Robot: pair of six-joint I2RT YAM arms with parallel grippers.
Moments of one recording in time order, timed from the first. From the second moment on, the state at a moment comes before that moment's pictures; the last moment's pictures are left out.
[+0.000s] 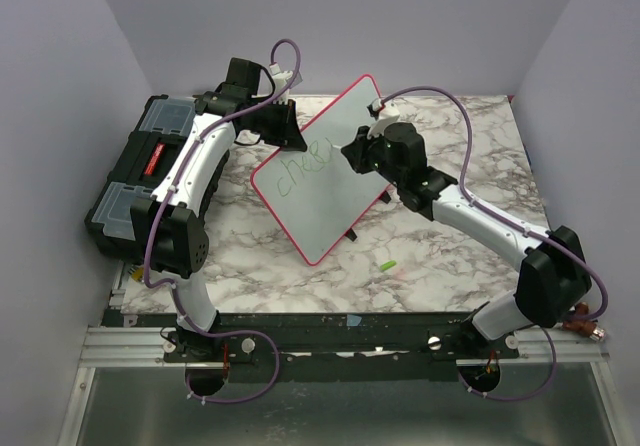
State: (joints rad) left arm -0.26 1.83 1.86 -0.88 0.67 -0.05; right arm 0.65 1.51 1.14 0.11 0.06 0.26
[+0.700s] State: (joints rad) left arm -0.26 1.83 1.86 -0.88 0.67 -0.05; right arm 0.65 1.49 1.12 0.09 0.06 0.28
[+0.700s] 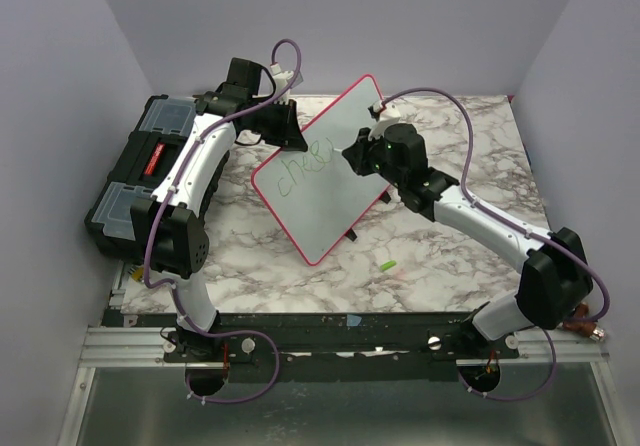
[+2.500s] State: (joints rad) left arm -0.27 1.83 1.86 -0.88 0.67 -0.05; right arm 0.65 1.58 1.33 -0.01 0.24 0.26
